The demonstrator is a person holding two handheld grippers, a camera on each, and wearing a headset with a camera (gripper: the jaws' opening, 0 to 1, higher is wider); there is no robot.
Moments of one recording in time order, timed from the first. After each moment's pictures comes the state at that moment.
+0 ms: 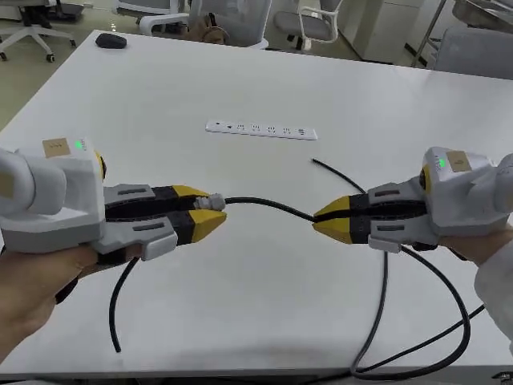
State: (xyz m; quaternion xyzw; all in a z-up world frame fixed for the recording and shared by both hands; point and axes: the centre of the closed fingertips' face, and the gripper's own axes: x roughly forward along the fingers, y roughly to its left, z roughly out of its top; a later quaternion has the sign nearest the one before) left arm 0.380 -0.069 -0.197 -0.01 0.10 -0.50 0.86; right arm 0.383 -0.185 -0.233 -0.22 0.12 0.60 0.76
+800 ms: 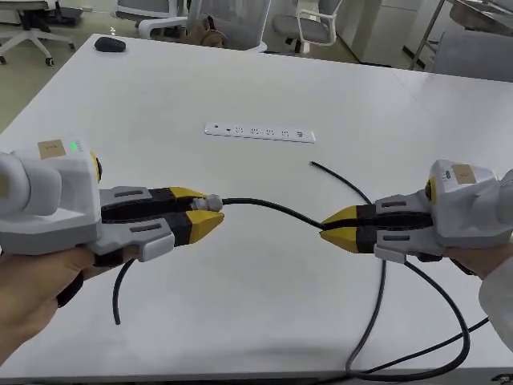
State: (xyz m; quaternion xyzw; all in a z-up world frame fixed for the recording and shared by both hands) left arm 0.380 -0.070 -0.194 -0.01 0.10 -0.50 0.86; right arm 0.383 -0.193 -0.239 -0.19 0.13 0.59 0.78
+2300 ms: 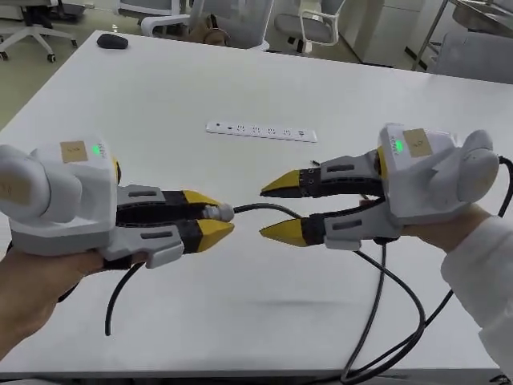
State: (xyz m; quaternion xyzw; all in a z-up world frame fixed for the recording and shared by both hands) left arm 0.367 -0.082 -0.202 0.05 0.10 -0.53 0.84; right arm 0.359 -0.101 -0.195 -0.28 0.05 0.65 0.70
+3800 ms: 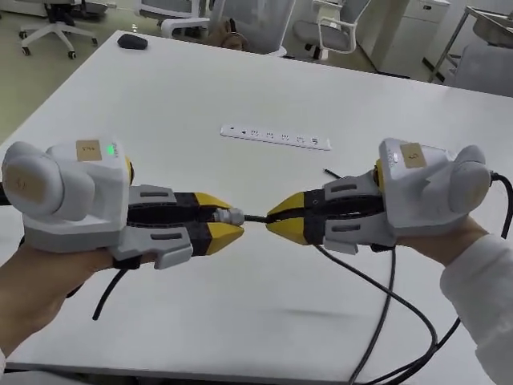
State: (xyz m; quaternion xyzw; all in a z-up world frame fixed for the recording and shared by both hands) left arm 0.370 -0.075 -0.196 0.04 0.09 -0.52 0.85; right arm 0.375 -0.105 -0.209 -0.25 0.09 0.64 0.72
